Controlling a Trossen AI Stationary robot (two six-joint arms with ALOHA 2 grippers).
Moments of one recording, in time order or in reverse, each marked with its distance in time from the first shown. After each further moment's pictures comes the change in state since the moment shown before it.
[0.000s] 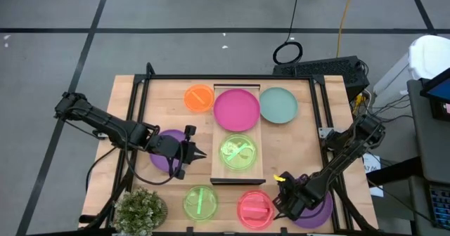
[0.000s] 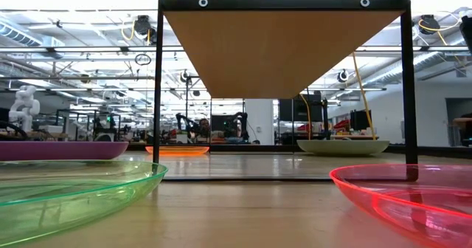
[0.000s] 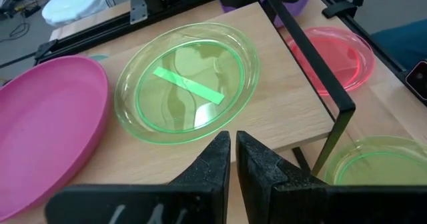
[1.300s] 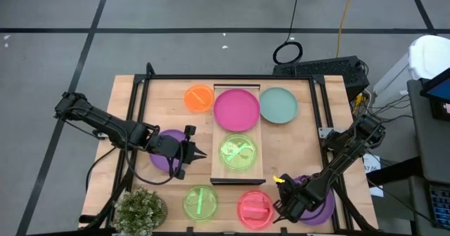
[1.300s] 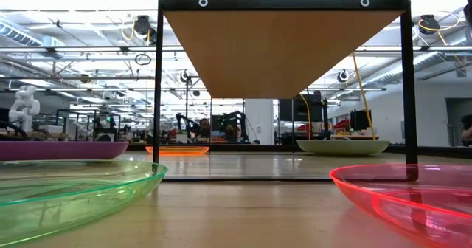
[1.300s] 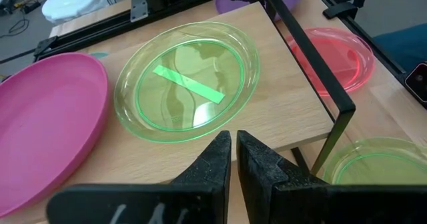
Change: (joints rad) left arm 0.000 0.000 0.000 -0.001 0.000 -0.017; right arm 0.001 0.000 0.053 -0.041 -0.025 -0.055
